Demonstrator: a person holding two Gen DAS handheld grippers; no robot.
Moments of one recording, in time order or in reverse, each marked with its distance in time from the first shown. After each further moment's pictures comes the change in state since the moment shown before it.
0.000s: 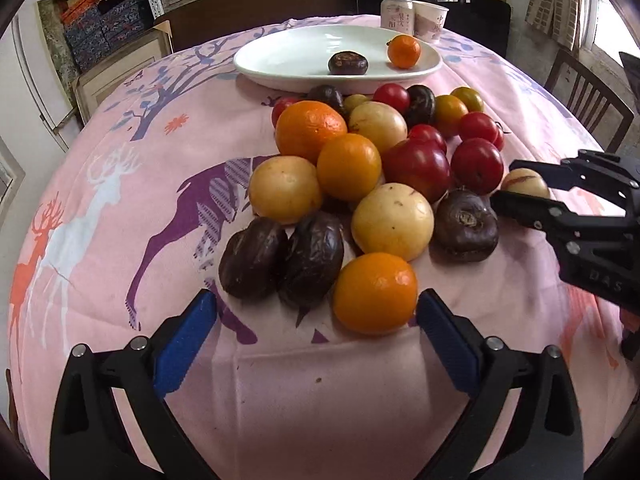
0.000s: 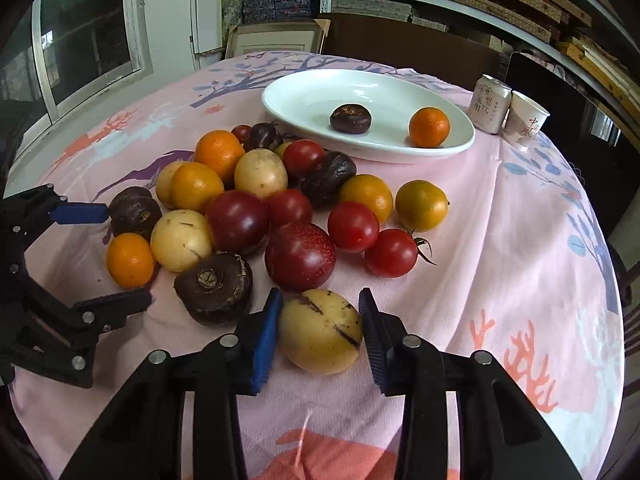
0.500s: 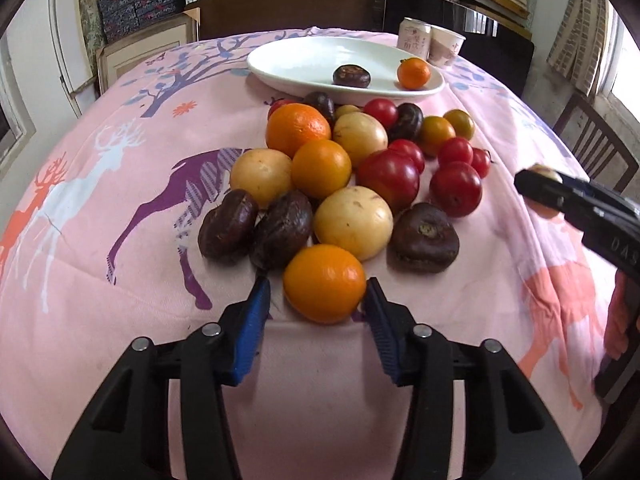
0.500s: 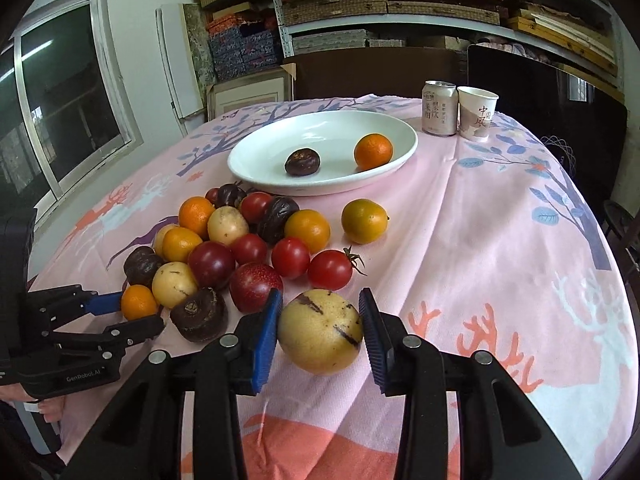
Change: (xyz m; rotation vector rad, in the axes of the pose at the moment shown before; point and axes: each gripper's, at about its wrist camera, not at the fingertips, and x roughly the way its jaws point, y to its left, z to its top) left arm -0.013 -0.022 -0.010 -0.139 -0.042 -0.009; right arm -0.029 -0.052 -0.011 0.183 -0.148 0.041
